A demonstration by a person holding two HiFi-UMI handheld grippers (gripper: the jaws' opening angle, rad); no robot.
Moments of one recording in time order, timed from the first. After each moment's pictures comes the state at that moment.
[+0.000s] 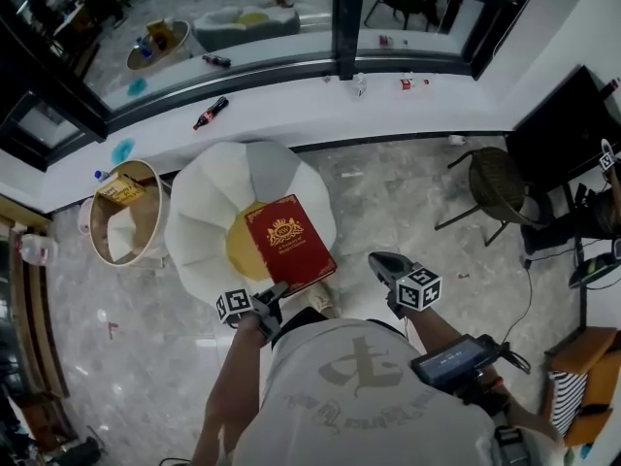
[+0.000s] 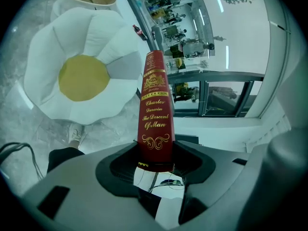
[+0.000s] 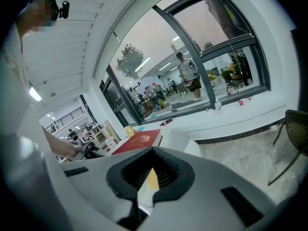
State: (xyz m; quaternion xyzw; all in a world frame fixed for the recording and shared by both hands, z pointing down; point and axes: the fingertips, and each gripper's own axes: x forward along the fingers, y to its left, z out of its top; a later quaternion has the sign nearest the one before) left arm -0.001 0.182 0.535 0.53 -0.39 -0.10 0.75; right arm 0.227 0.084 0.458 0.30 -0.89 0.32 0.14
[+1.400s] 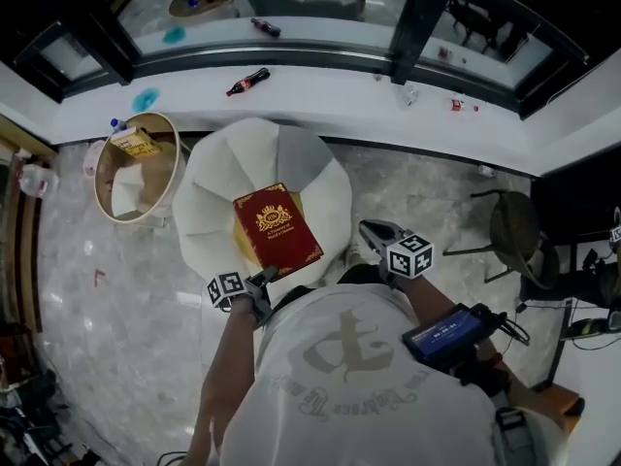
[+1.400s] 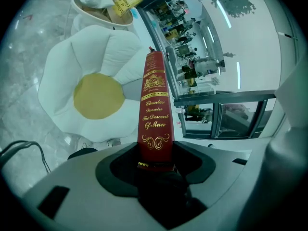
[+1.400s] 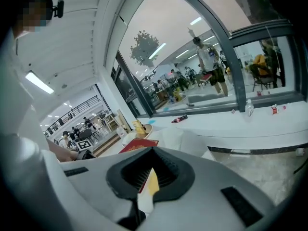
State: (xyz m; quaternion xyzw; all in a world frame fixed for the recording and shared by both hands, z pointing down) left arm -0.088 0.146 0.577 0.45 -0.49 -0.13 0.73; right arm 0.104 -0.051 0.471 0.19 -0.91 0.30 0.20
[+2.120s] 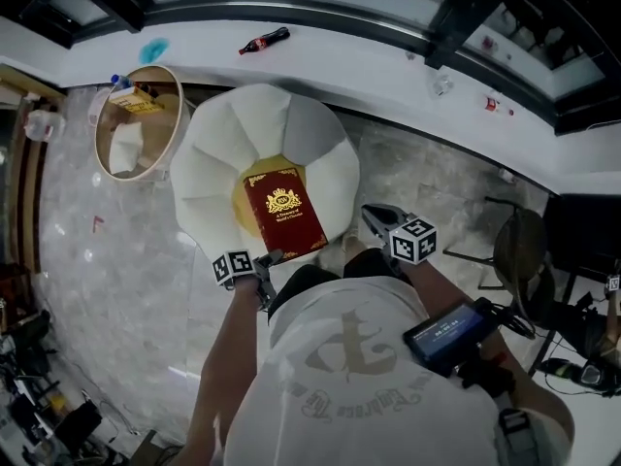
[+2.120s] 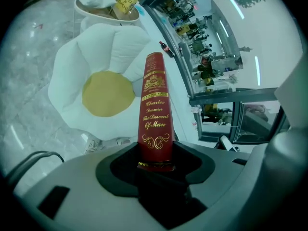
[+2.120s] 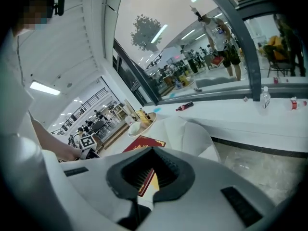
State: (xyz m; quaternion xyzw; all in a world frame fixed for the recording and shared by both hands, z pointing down) left arm -0.055 0.105 0.614 0.38 -0.53 -0.07 0.76; right arm 0.094 -0.123 0.520 0.09 -0.90 0.34 0.26
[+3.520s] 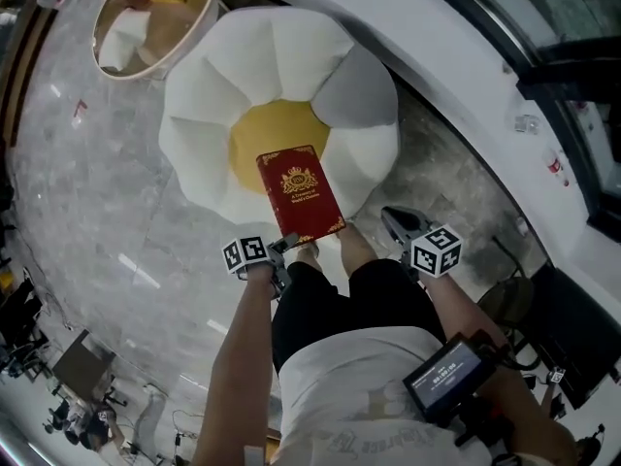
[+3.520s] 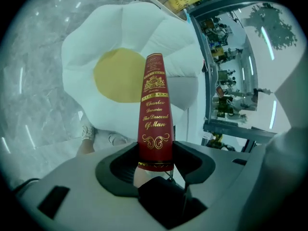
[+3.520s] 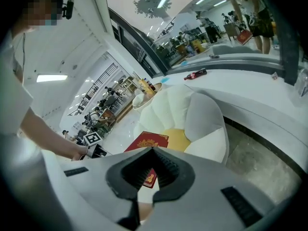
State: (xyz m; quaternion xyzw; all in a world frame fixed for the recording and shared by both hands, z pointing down) left arm 0.001 0.098 0.755 0.23 -0.55 -0.22 0.78; right arm 0.070 -0.145 0.665 -0.05 -0.86 0.33 0.38
